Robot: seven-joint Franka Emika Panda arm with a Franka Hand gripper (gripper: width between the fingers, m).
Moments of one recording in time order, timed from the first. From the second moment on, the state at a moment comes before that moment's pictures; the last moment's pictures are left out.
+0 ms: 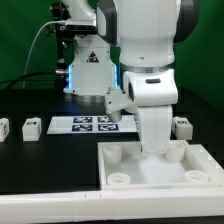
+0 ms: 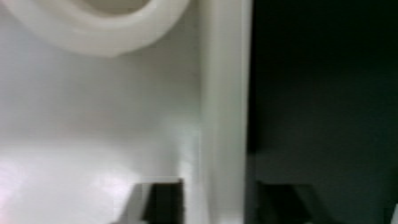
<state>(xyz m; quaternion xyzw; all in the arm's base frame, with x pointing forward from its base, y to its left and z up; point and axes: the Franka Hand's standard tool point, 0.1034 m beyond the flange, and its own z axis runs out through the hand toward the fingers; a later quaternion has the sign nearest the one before) 0.490 0.071 0.013 -0.71 -0.70 0.03 0.06</state>
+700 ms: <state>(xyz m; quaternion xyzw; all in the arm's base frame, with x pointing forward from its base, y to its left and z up) 0.479 0.069 0.050 -0.76 -0.65 0.02 0.03</state>
